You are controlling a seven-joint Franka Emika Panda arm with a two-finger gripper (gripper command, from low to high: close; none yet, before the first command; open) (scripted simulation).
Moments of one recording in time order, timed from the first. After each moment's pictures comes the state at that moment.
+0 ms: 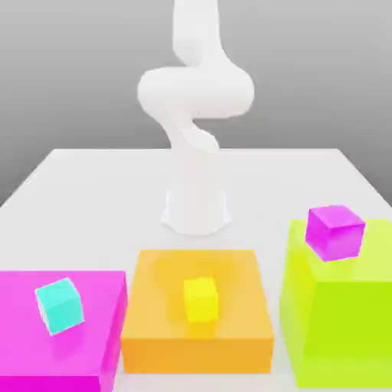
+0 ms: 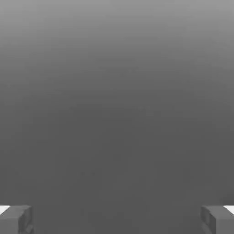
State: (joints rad) arm 0.04 -0.73 0.04 -2.30 -0.01 2.33 0.77
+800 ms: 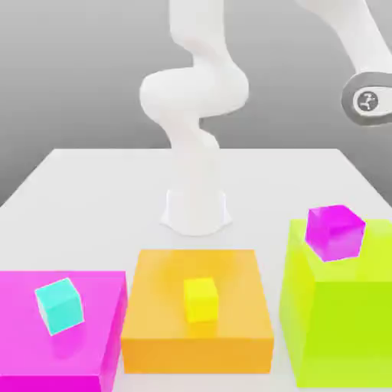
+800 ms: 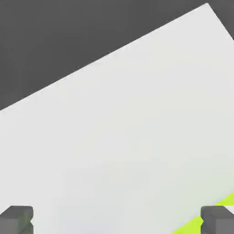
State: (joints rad) arm 0.53 0.10 0.44 -2.59 -0.12 2.77 0.84
